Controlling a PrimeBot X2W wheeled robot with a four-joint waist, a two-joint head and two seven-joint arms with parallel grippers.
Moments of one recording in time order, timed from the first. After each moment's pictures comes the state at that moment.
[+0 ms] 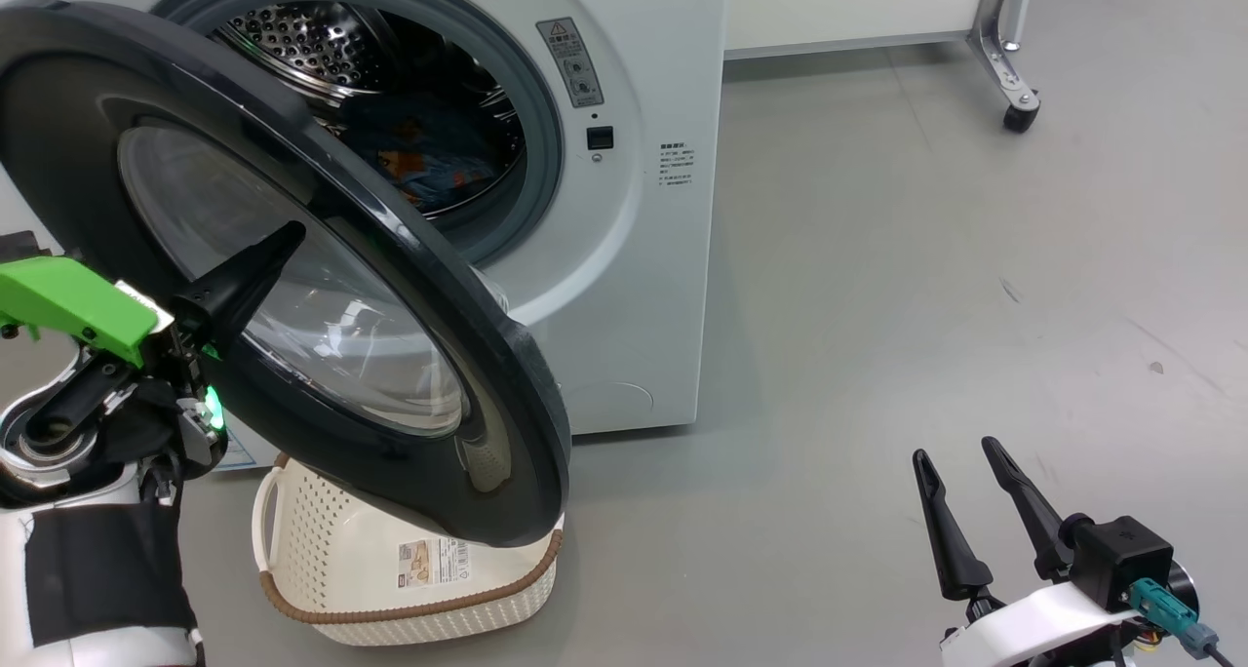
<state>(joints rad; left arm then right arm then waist) -0.49 0.02 0.31 0.28 -1.34 0.02 0.88 0.09 -0.13 0.20 0.14 0.27 0.12 -0.26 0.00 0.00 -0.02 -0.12</state>
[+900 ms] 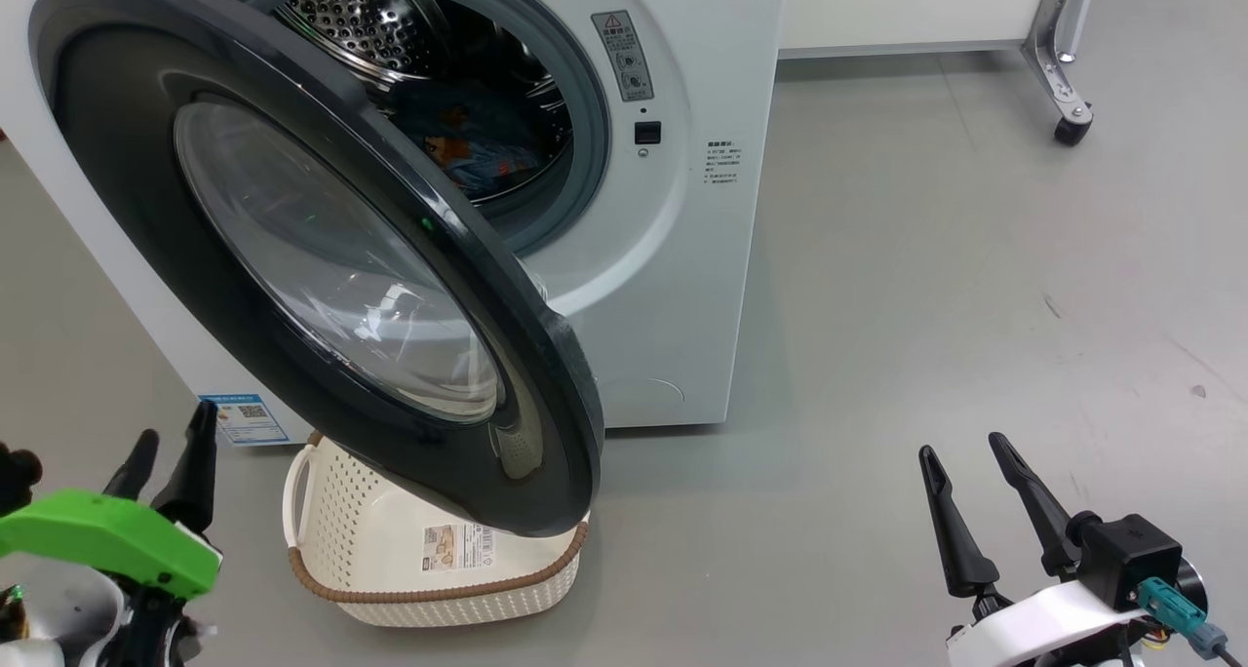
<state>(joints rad) -0.04 0.10 0.19 0.03 -0.74 -0.12 0.35 0.09 -0.14 0.20 0.12 0.27 0.12 -0.26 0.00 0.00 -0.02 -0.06</state>
